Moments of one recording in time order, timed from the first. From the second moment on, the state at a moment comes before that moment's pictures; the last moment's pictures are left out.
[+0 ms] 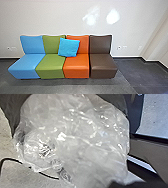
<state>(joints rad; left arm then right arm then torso) 1.37 2.98 -2.56 -0.11 0.29 -0.01 -1.42 2.76 -2.31 0.11 -0.21 -0.08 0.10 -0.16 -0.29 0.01</state>
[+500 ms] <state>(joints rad) 1.39 2.99 -2.56 -0.09 0.29 -0.01 -1.44 2.77 -2.33 0.10 -0.21 -0.08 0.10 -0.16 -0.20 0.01</state>
